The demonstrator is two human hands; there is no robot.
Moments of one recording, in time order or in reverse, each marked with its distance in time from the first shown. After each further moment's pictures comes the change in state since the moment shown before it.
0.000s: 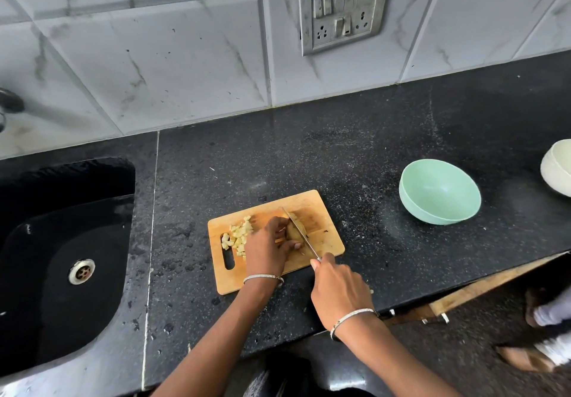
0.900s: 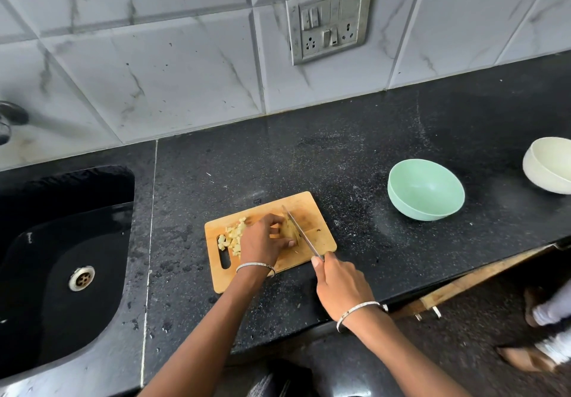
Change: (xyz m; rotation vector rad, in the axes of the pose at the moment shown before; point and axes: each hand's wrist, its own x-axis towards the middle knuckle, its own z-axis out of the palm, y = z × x) left_hand 0.010 0.007 -0.006 0.025 -0.074 -0.046; right_hand -0.001 0.023 -0.002 0.156 -0.047 0.000
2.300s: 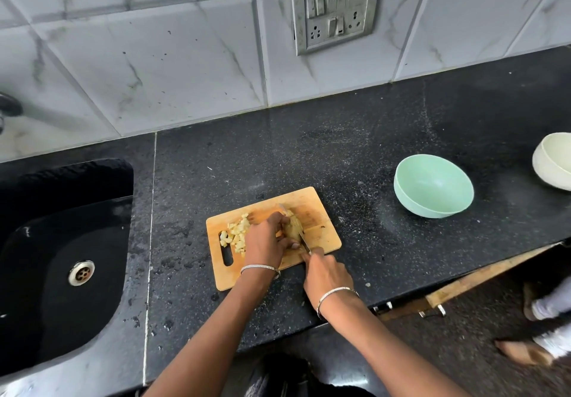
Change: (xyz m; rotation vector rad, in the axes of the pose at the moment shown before) left_hand -0.003 -0.006 0.004 0.078 0.013 0.080; right_hand 0.026 -0.022 0.031 -0.112 -0.048 0.095
